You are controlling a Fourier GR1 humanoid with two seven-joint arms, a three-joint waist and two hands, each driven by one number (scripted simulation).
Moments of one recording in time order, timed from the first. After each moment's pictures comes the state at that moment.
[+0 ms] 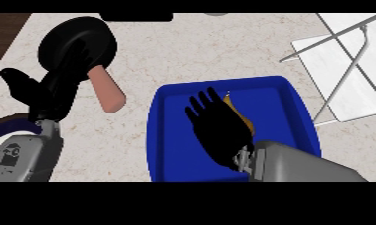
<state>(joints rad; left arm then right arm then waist) -0.25 0.32 -0.03 -1.49 0.23 0.11 0.20 -0.75 -0.42 0.98 -1.69 0.75 0.68 0.58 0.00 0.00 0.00</state>
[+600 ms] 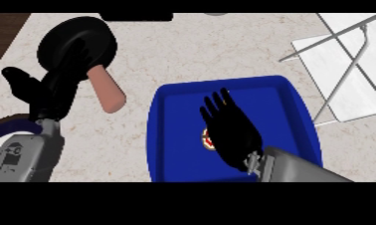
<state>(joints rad) -0.26 0.30 0.01 -1.47 0.20 0.08 0.20 -0.63 -0.44 0.96 -1.69 0.98 0.72 0.50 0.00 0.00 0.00</state>
